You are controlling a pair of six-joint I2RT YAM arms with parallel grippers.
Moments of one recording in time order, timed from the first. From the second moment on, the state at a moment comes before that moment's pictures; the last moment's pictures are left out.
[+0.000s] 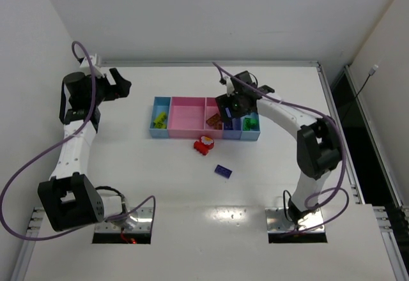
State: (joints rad) left arm 0.24 1.25 1.02 -0.04 0.39 -0.17; right arm 0.46 1.83 1.37 -0.52 -0.06 0.06
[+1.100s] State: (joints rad) left arm 0.13 1.21 0.99 -0.05 0.27 -0.07; right arm 0.88 1.52 0.77 -0.43 -0.13 -0.18
